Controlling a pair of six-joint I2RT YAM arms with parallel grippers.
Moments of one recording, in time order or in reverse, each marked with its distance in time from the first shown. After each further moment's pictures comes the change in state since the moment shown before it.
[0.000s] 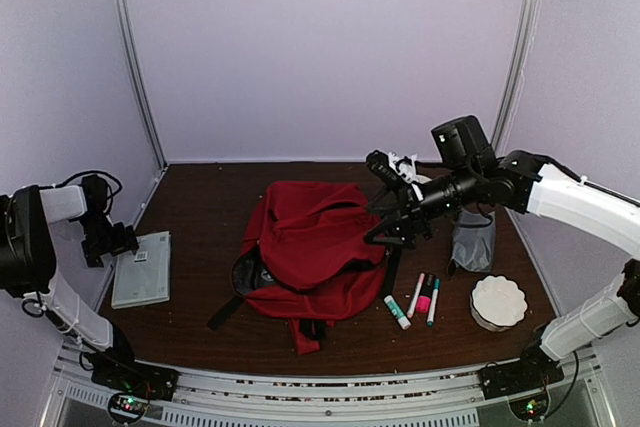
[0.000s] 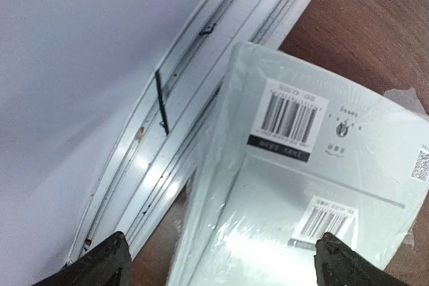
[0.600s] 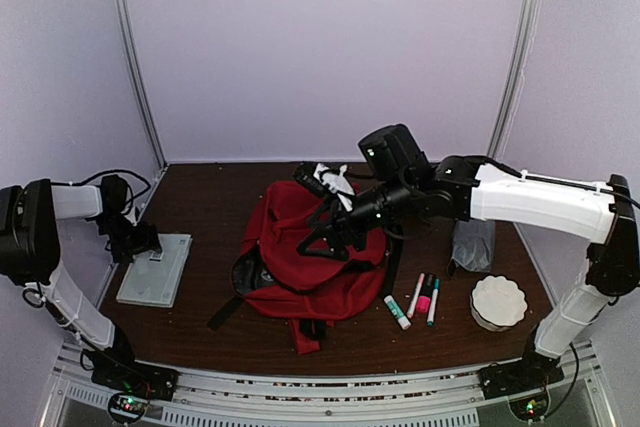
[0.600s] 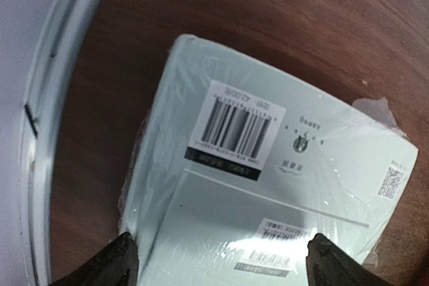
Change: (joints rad) left arm -0.115 0.090 0.000 0.087 0.204 0.051; right arm 0.223 0.254 0.173 0.134 0.190 0.239
